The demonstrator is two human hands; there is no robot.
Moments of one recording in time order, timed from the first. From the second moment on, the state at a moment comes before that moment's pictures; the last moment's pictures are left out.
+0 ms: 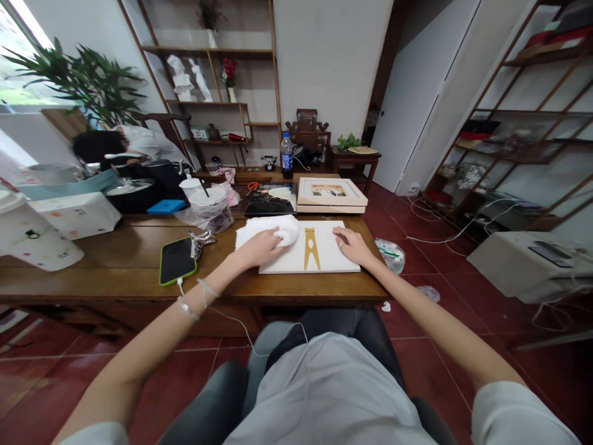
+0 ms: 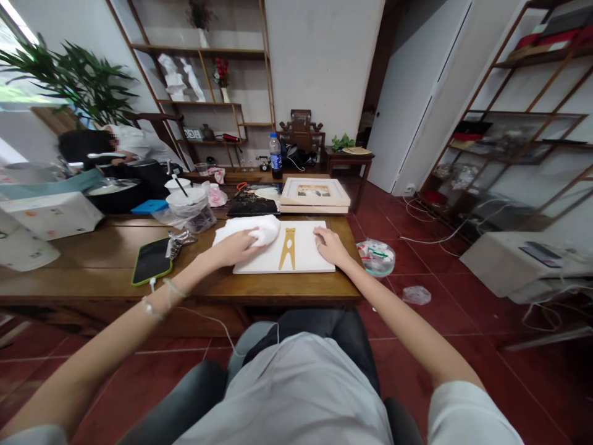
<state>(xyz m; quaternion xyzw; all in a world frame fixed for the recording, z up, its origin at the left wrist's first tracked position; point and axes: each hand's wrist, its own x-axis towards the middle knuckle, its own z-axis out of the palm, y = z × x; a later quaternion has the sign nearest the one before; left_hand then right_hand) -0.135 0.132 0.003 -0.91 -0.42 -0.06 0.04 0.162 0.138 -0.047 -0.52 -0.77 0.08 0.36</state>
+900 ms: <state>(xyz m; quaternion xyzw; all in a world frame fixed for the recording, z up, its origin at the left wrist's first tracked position) -0.119 0.035 0.009 -0.94 -0.34 -0.01 0.08 0.163 0.139 -0.049 -0.52 -0.78 0.06 0.35</state>
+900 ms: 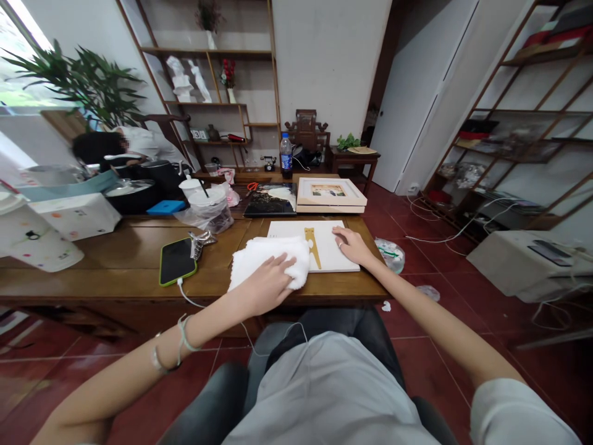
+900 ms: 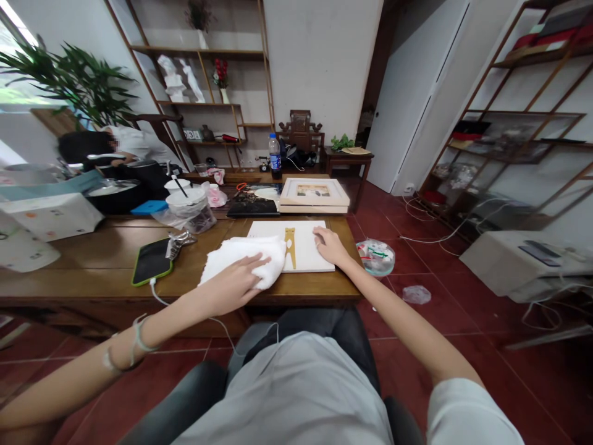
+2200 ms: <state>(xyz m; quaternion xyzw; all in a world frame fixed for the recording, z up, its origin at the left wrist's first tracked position) -0.093 0.093 -0.003 -0.93 -0.34 -0.12 0.07 0.163 0.139 -0.048 -0.52 -0.78 0.07 0.35</state>
